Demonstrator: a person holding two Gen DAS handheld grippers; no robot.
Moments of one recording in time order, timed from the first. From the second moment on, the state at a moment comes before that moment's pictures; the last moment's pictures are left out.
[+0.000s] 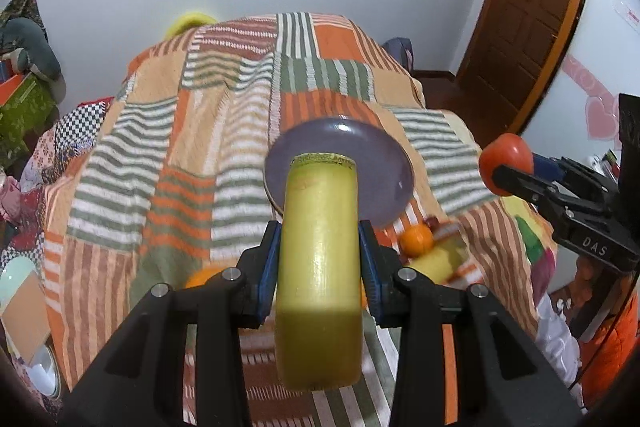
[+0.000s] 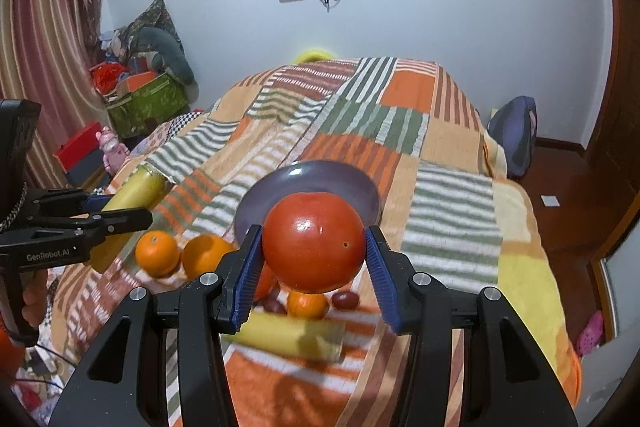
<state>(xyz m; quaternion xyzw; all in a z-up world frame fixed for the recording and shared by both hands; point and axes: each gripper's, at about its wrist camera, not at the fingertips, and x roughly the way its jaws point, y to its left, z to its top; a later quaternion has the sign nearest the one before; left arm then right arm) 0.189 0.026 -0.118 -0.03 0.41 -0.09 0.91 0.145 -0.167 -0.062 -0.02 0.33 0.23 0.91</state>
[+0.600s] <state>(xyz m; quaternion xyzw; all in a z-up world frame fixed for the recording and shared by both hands) 0.275 0.030 -0.129 -0.03 0.41 -0.07 0.91 0.213 -0.138 -0.064 -0.04 0.32 0.24 0.92</state>
